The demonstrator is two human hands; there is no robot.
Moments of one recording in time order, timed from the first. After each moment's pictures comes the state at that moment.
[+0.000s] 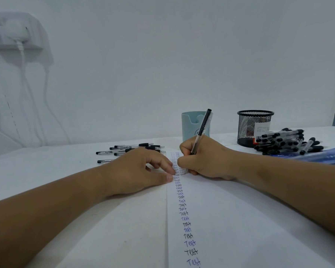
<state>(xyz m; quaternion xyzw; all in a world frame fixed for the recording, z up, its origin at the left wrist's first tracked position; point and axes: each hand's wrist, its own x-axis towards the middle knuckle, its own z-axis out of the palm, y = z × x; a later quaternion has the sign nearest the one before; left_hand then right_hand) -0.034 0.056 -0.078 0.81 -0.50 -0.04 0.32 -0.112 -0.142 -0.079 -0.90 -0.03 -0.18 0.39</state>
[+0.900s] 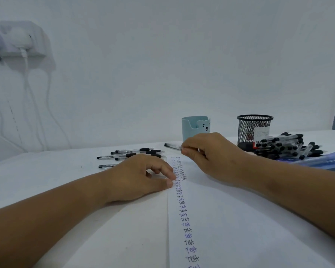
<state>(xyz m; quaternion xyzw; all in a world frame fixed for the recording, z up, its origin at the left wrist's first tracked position) -0.033 0.059 -0.079 0.81 -0.49 -0.05 0.32 -0.118 -0.165 -0.075 -0.92 -0.14 -0.34 0.11</state>
